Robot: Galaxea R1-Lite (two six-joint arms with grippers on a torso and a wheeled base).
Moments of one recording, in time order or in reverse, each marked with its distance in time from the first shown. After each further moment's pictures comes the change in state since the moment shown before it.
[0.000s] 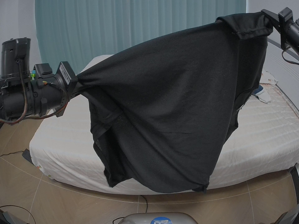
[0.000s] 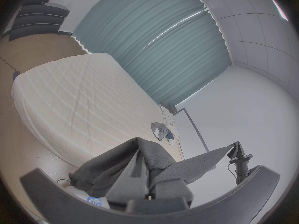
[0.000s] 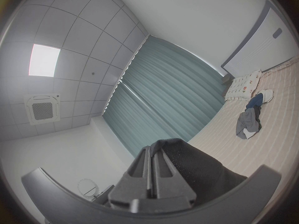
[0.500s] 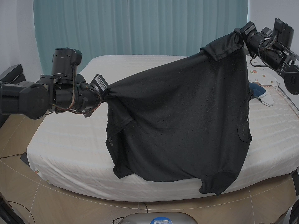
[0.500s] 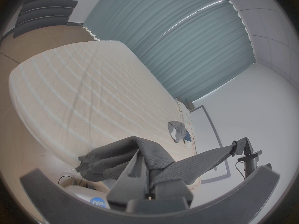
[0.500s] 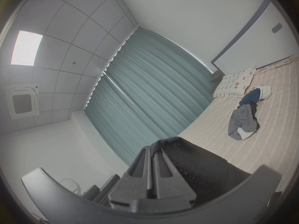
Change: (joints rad) left arm 0.041 0.369 -0.216 0.023 -0.009 -0.020; right arm -0.051 0.355 -0.149 -0.084 -0.016 -0.024
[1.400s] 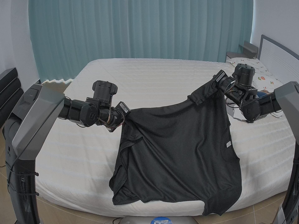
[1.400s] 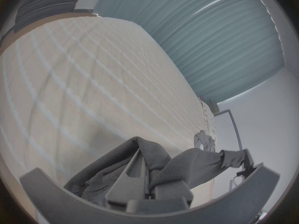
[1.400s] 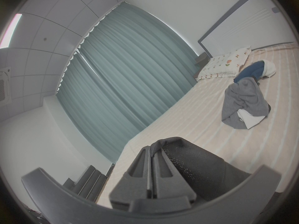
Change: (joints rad) left arm 0.017 0.496 -0.312 -0.010 0.010 -0.085; right arm -0.014 0.426 0.037 -0.205 -0.031 -0.013
